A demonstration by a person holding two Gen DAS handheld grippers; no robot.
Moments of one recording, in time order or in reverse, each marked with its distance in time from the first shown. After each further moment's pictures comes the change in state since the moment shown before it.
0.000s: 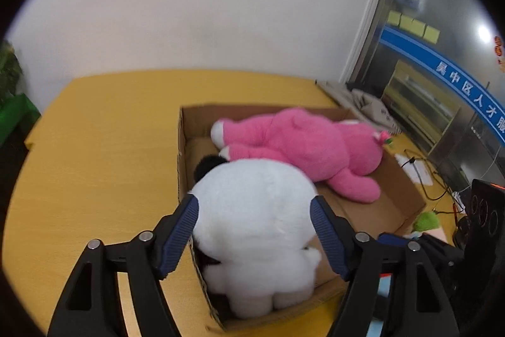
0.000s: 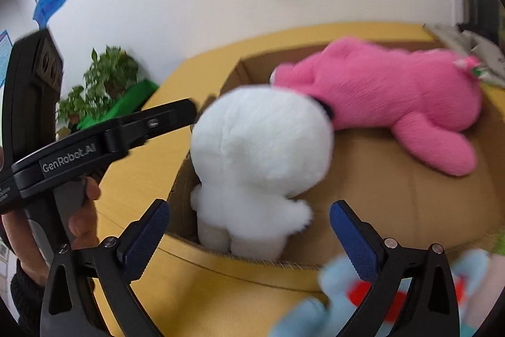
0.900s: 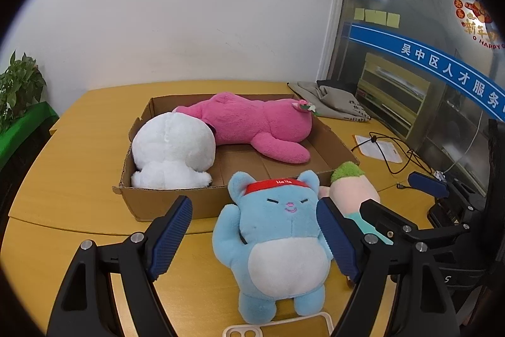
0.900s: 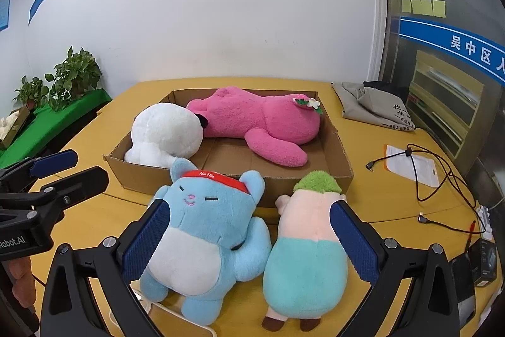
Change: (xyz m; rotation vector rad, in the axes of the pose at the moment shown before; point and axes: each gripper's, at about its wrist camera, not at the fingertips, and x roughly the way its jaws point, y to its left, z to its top) left arm -0.090 -0.173 -0.111 0.038 -0.067 0.079; right arm -0.168 -0.066 -0.058 -0.146 -0.179 -0.332
